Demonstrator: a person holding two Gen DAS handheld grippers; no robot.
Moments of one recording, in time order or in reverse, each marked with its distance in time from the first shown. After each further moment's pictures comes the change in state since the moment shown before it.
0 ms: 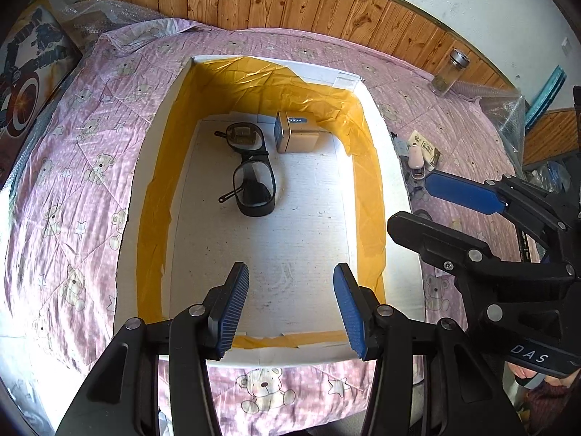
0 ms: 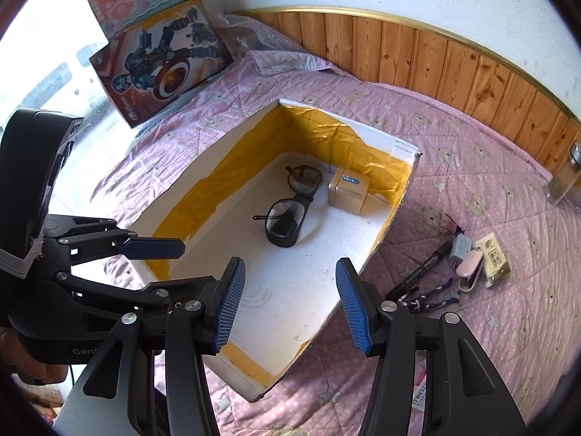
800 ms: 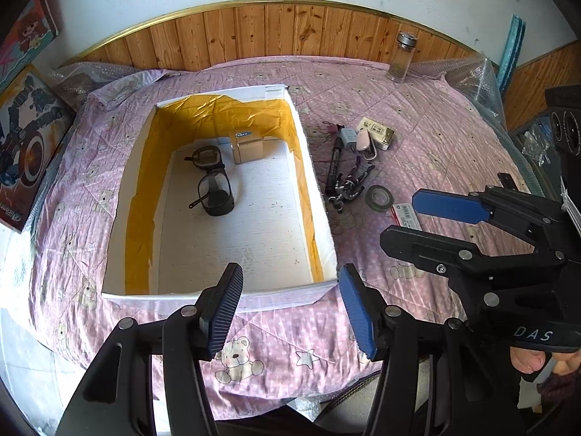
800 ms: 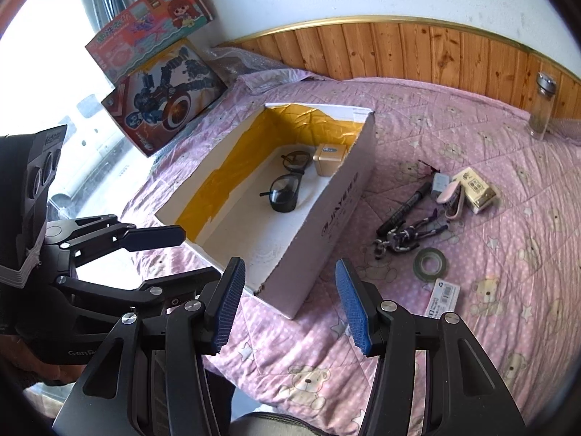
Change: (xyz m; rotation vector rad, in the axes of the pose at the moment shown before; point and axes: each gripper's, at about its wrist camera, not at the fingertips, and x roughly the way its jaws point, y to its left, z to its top) left arm -0.044 -0.089 -0.053 0.192 -0.106 0.071; right arm -0.073 -0.033 -0.090 0.197 -0.094 0.083
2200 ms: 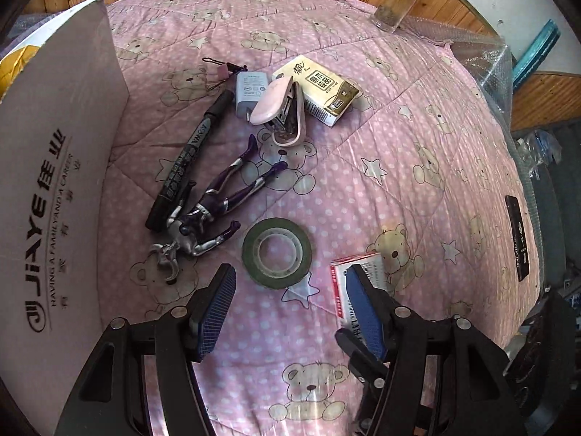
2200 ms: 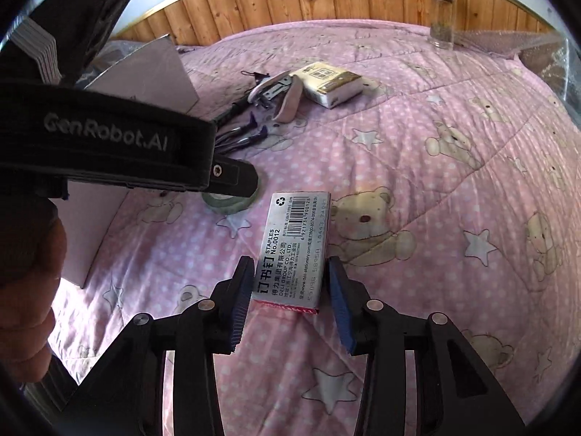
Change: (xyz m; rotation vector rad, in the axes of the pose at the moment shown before) left arm 0.219 -0.124 0.080 -0.124 0.221 -0.172; right arm 0.072 -0.192 -0.092 0.187 0.032 -0.261
